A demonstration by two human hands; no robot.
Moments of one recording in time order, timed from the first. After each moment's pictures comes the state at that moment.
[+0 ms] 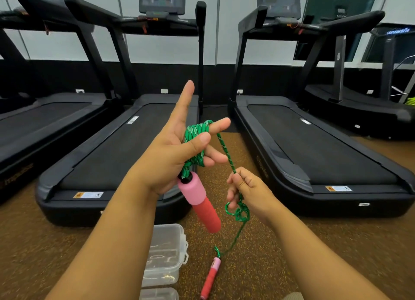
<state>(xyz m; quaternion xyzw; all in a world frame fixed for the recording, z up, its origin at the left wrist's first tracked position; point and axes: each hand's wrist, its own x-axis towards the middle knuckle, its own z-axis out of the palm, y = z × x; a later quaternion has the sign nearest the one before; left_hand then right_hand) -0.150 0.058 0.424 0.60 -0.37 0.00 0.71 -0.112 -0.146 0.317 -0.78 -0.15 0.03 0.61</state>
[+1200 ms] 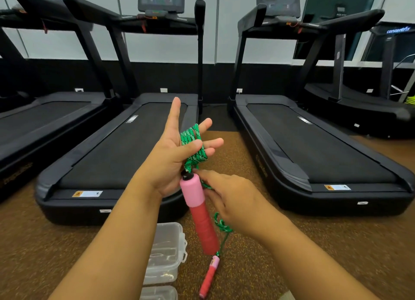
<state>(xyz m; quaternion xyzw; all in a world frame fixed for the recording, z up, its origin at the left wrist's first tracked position) -0.135 0.049 0.403 0.55 -0.27 -0.01 0.79 -0.167 -0.111 0.363 -0.89 -0.34 -0.18 0.22</state>
